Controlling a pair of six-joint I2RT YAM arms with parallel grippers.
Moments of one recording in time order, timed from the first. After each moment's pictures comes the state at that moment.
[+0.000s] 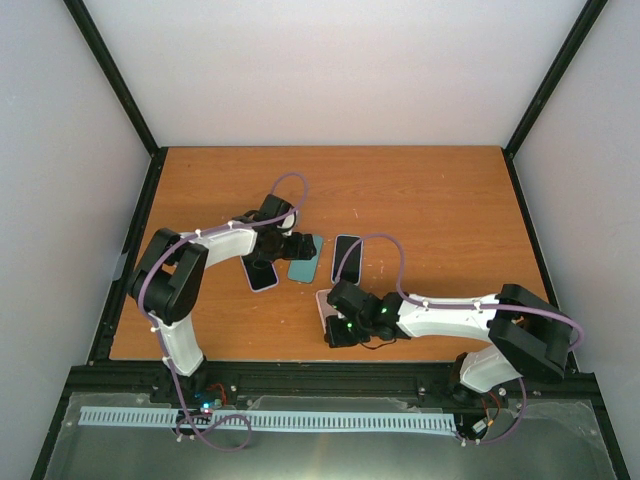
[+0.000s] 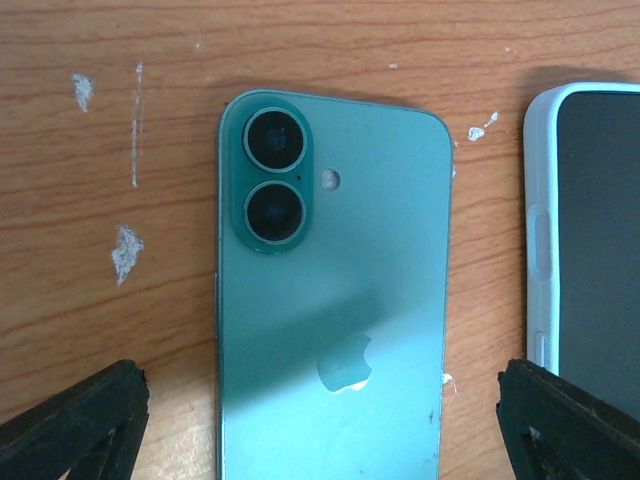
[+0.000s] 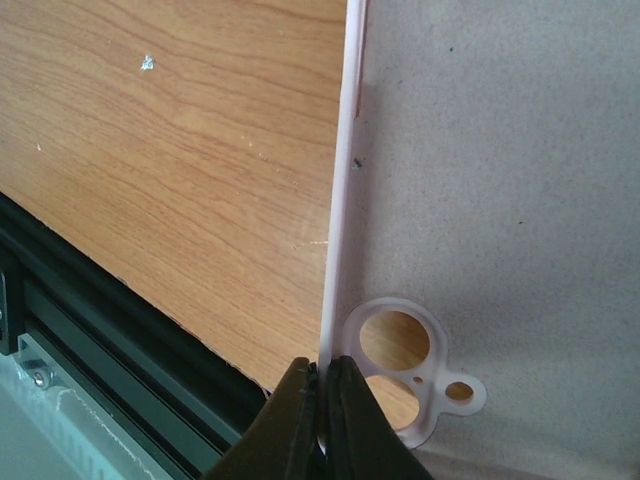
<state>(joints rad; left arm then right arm) -0.48 1.82 1.08 -0.33 0.25 -0.42 1.10 1.44 0.67 -0.26 -0.22 0.90</state>
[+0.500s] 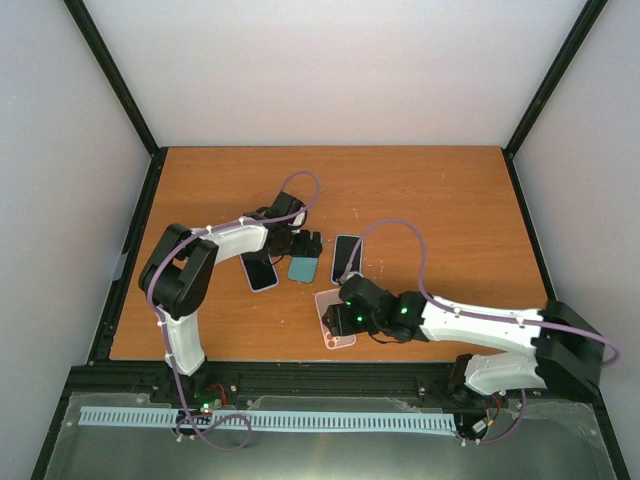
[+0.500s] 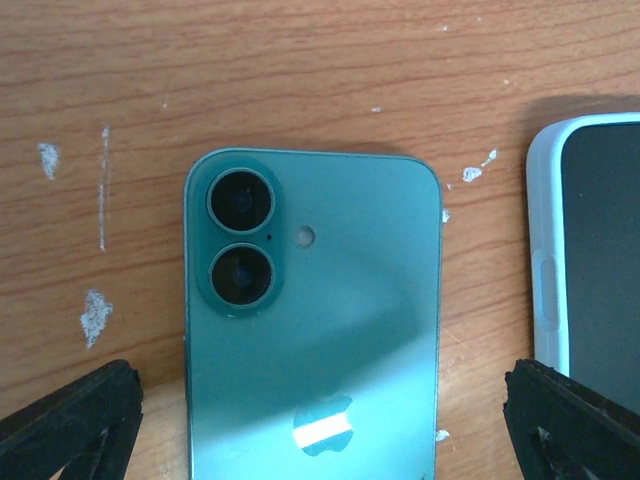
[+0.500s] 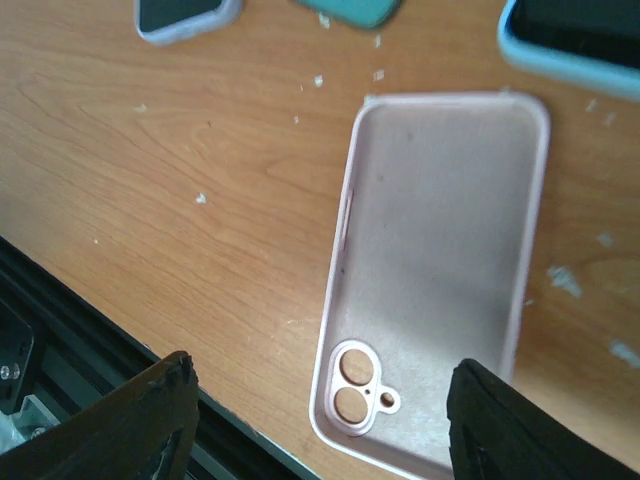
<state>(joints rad) -0.53 1.88 1.16 -0.36 0.16 -0.42 1.10 1.26 0.67 -0.33 0.00 0.82</state>
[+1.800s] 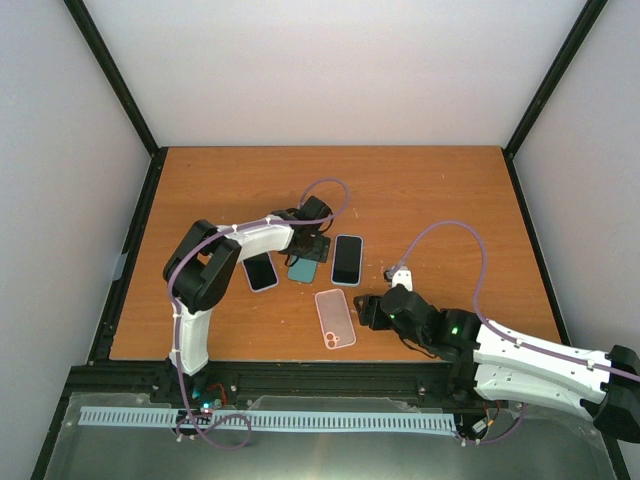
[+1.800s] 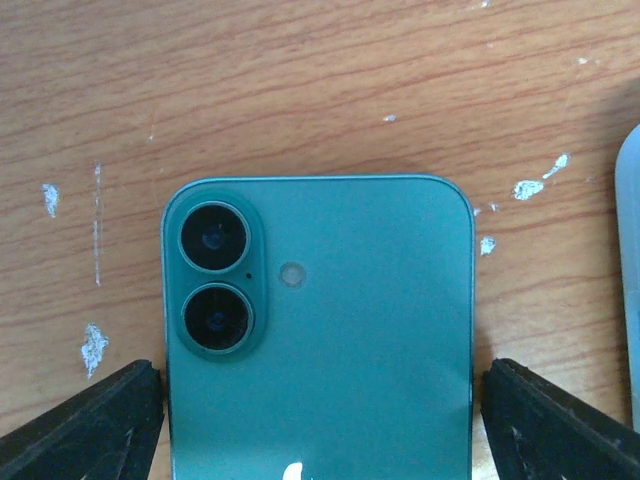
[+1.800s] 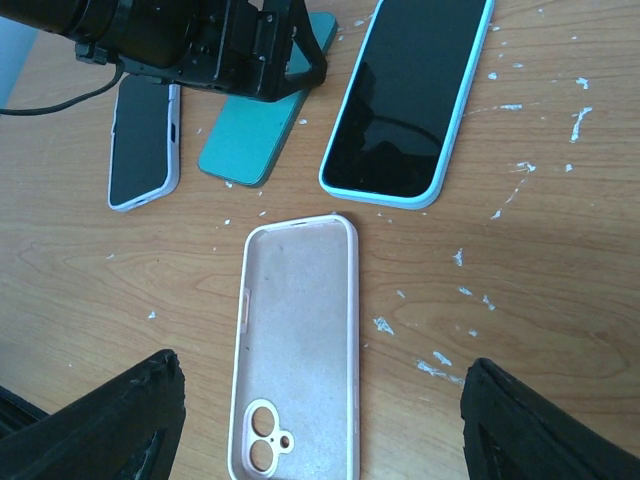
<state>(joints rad) -0.66 2.01 1.33 -0.53 -0.15 -0.41 1.09 0.82 0.50 -0.40 0.32 0.90</state>
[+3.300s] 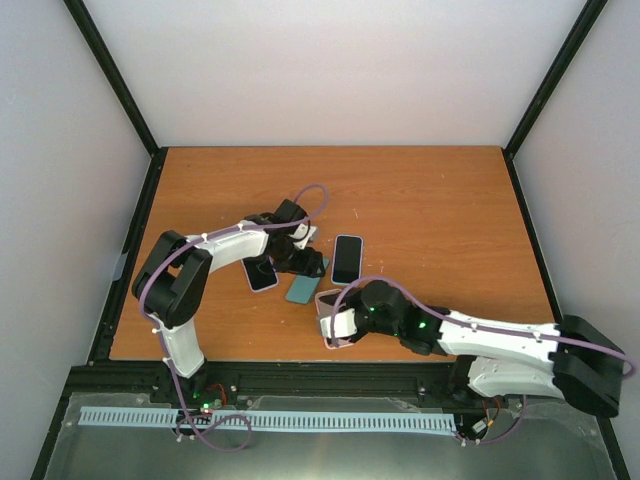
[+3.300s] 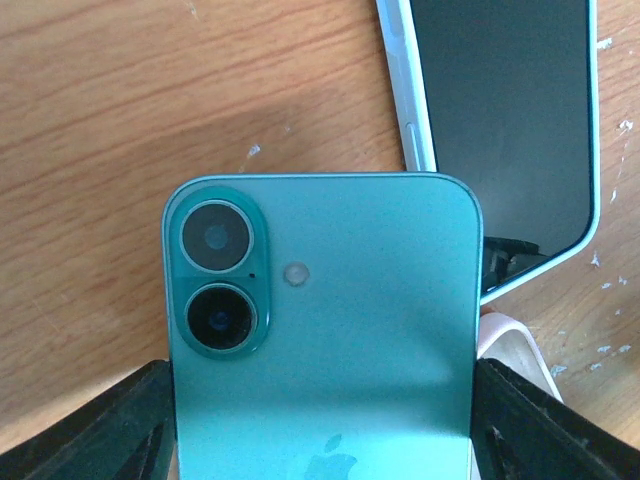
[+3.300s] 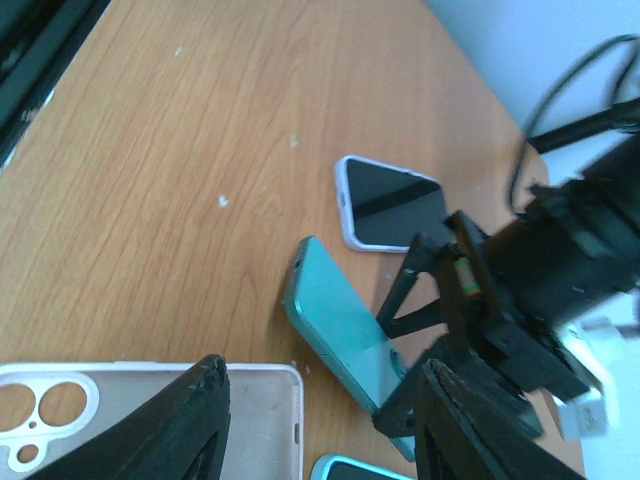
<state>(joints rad) -0.57 1.81 1.14 -0.57 0.36 -0.29 1.09 1.10 0.47 0.12 -0.07 -0.98</state>
